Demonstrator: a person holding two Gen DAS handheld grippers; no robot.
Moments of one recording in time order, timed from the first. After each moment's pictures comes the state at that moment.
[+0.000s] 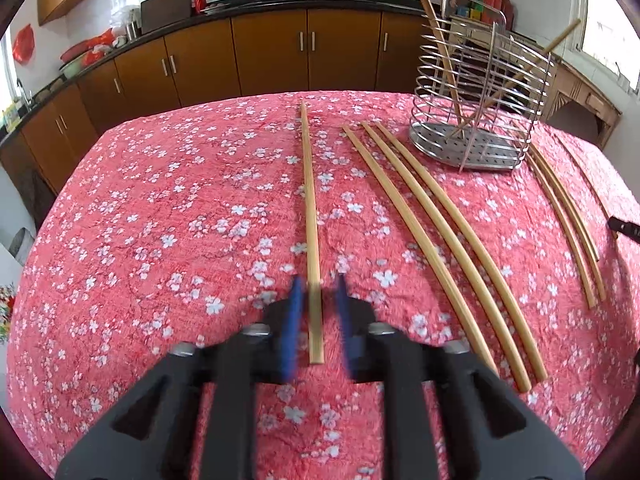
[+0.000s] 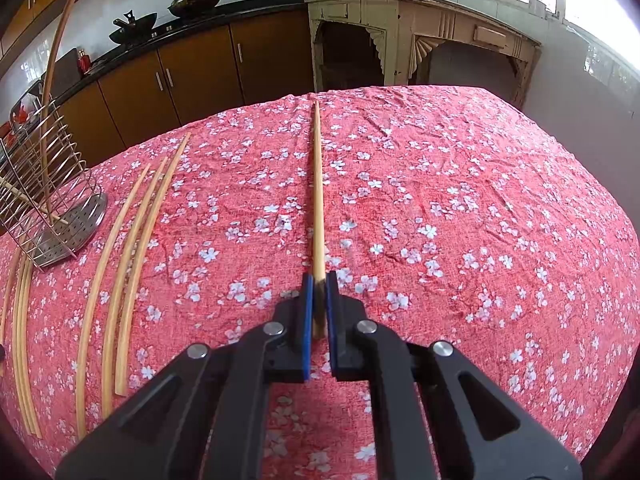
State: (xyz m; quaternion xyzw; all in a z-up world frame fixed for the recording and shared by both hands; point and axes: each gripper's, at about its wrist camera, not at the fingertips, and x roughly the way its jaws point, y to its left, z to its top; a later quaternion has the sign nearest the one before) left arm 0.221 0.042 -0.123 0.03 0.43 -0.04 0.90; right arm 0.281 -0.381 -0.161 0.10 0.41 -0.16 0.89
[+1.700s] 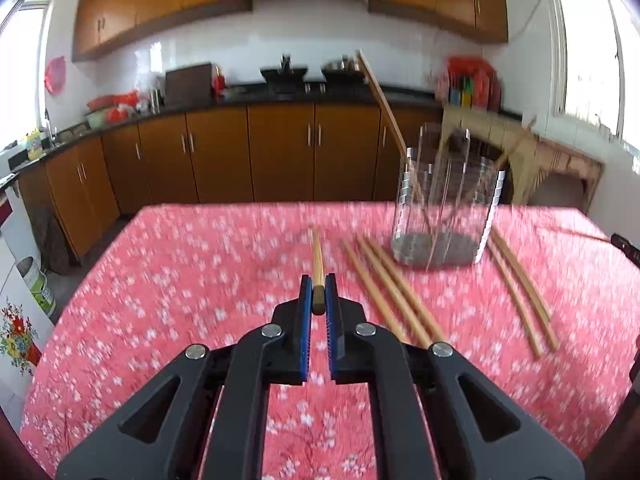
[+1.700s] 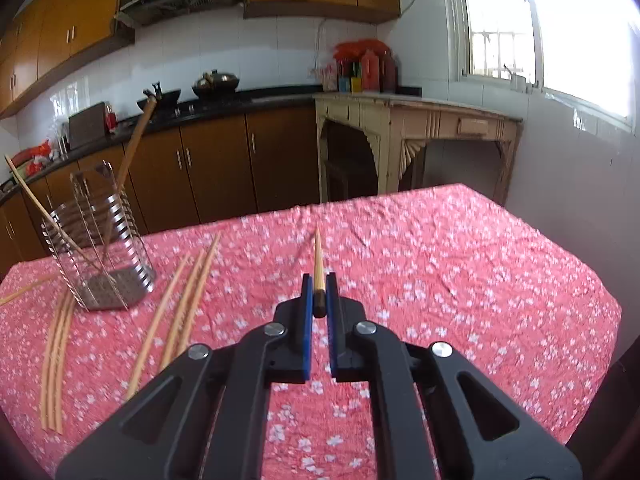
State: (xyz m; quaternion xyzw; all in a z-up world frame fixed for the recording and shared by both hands) left arm 0.166 0.059 -0.041 0.00 0.25 -0.04 0.97; right arm 0.208 -0.364 -0.072 0.06 0.23 -0.17 0.96
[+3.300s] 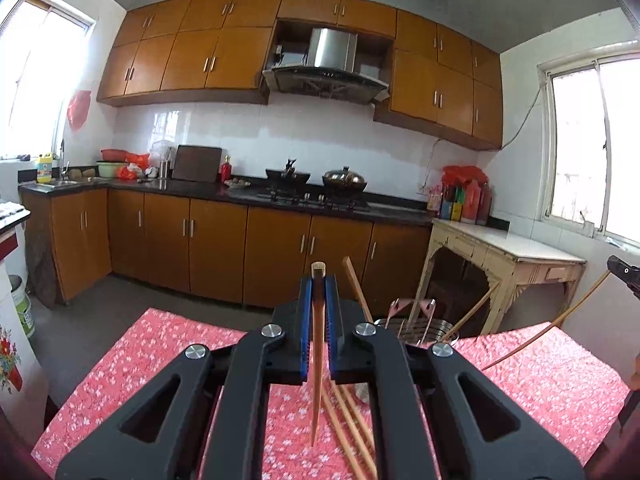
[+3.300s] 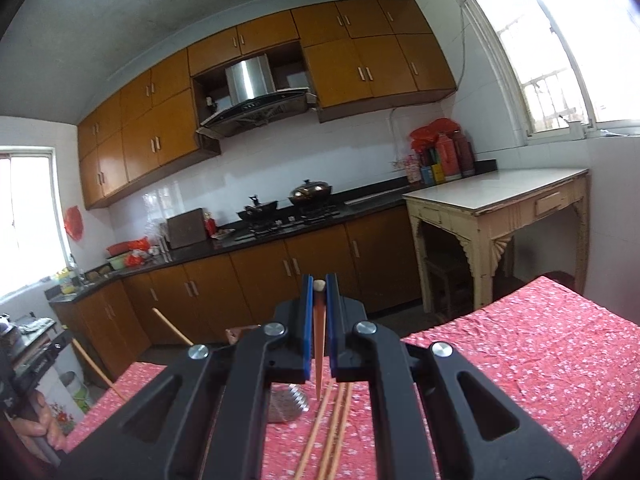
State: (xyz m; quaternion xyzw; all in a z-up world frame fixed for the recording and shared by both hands) left arm 0.144 0.060 0.077 -0.06 0.08 -0.04 0.99; right arm 0.154 -0.333 0.089 0.13 0.06 0.02 0.99
